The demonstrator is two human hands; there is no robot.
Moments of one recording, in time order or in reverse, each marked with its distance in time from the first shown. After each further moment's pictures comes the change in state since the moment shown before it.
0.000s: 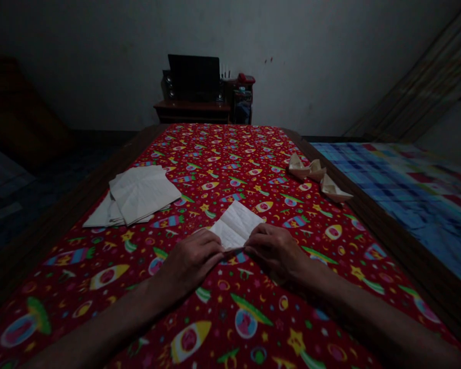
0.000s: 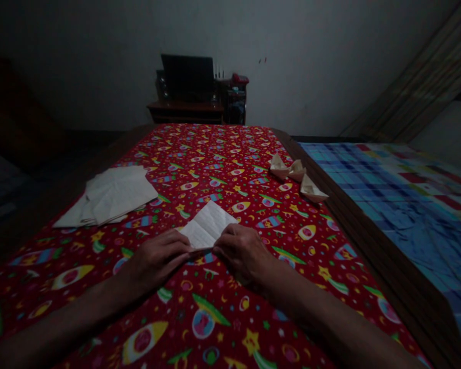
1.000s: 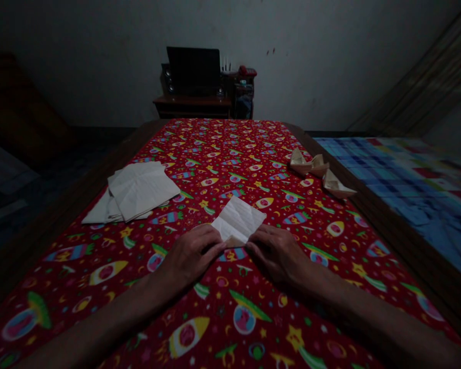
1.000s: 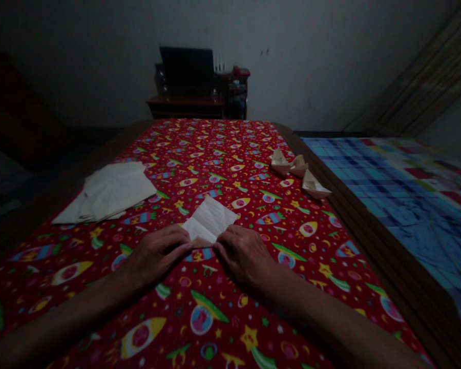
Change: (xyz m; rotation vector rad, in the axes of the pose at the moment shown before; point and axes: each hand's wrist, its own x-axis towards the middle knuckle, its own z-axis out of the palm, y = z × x) left_hand 0.008 0.005 0.002 -0.059 0.067 -0.139; right_hand -0.008 -0.009 0.001 0.015 -0.002 0.074
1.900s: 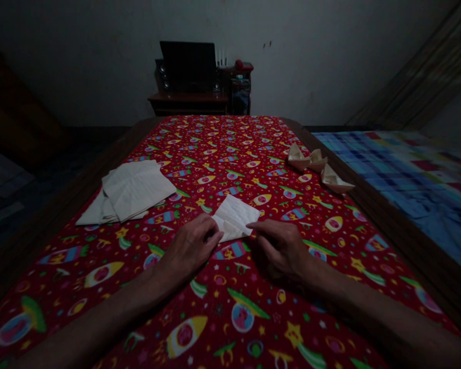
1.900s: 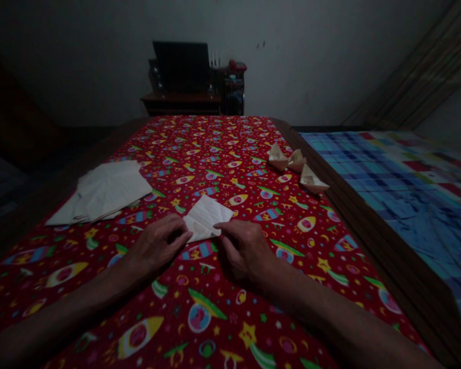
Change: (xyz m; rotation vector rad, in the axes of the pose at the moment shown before) left_hand 0.013 -0.008 0.006 0.140 0.066 -0.040; right_hand 0.001 0.003 -0.001 -0.008 0.235 -0.044
